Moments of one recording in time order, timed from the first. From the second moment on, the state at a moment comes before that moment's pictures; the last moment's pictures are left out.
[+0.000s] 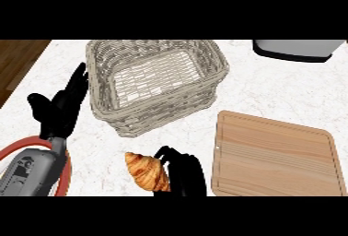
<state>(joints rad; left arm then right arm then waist) -0.29 0.36 -0.15 -1.44 0.20 0.22 0.13 -0.25 -0.02 0.92 -1.48 0.79 -0.38 0.84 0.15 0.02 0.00</state>
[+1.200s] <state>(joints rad) -0.24 0.38 -0.10 -1.41 0.18 0.24 0.12 -0.65 -0.01 1.04 -1.63 0.84 -0.85 1.06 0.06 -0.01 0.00</state>
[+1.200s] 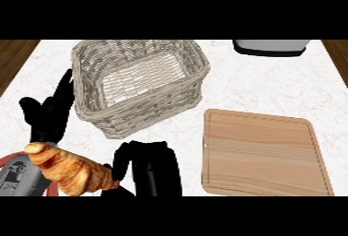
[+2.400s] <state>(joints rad) -0.27 0.35 -0.11 -1.41 0.15 0.25 0.13 -1.27 -0.01 0.81 -1.05 0.60 -0.79 1.20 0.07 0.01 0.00</state>
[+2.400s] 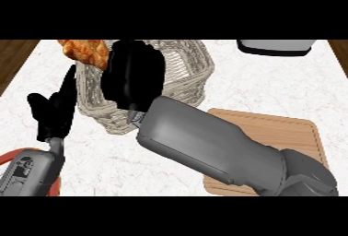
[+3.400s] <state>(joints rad) -0.24 0.35 -0.05 -1.40 0.15 0.22 0.11 -1.29 -0.03 0.95 -0.75 0.43 -0.75 1.01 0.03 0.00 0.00</state>
